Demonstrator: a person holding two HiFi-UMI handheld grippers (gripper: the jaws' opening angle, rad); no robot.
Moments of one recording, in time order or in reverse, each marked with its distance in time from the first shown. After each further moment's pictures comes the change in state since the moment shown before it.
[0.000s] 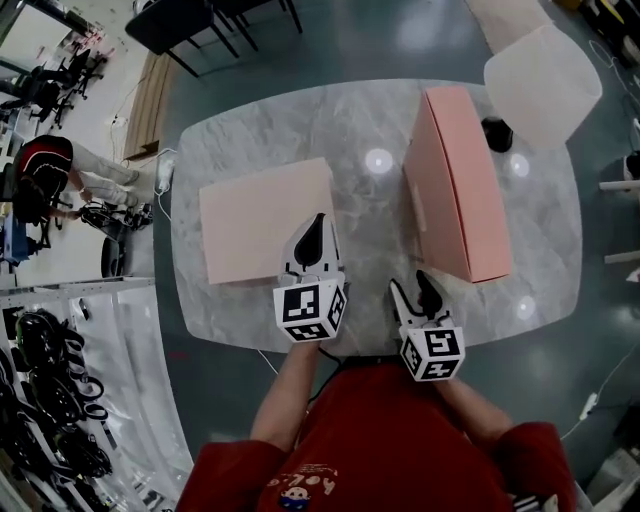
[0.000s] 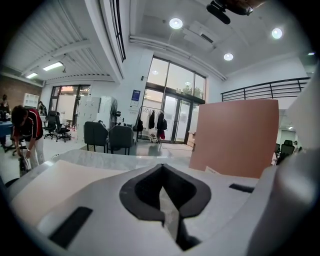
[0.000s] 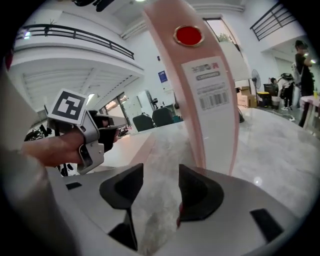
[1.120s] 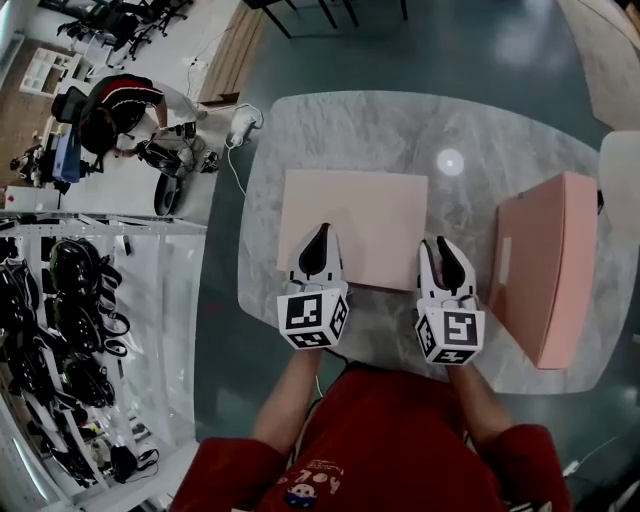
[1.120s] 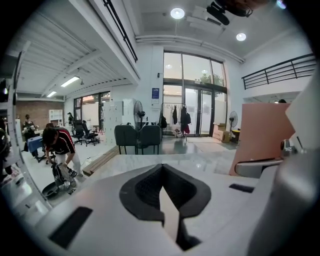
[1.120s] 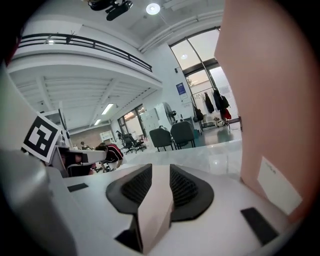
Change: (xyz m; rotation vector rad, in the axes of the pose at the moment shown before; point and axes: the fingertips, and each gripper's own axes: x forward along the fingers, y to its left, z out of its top) left arm -0.041 0.150 0.018 0.030 0.073 0.293; right arm 0.120 0.093 0.109 -0.097 -0.162 0.186
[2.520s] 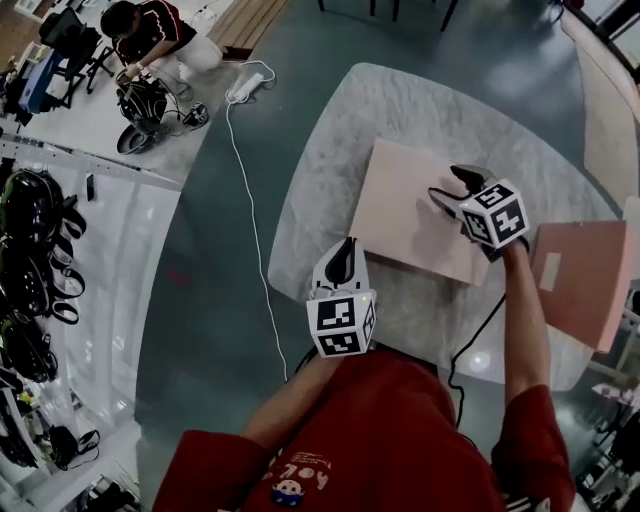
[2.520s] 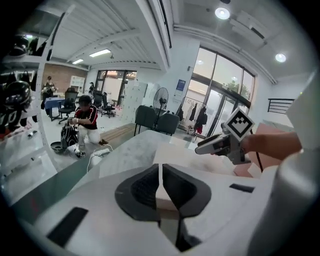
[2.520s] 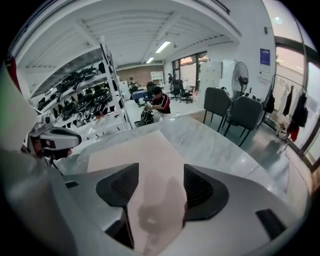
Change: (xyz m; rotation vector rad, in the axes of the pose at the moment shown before) left arm -0.076 0.153 -0.095 -0.321 0.132 0.063; right arm 0.179 0.145 -0.049 -0.583 0.627 0.443
